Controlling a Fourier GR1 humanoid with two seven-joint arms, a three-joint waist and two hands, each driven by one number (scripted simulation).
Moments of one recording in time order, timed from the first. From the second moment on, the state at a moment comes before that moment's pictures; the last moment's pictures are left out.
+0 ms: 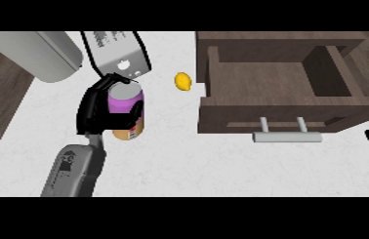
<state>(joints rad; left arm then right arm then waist) -0.31 0.04 0.05 -1.33 0.04 0.07 -0.12 0.31 -0.02 -0.25 -2.19 -0.11 0.20 0.08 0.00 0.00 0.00</state>
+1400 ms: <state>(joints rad) -1.11 0.00 -0.20 -1.08 0.06 0.48 0.29 0.32 -0.02 -0.29 -2.20 -0.13 0.22 0.08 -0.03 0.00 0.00</state>
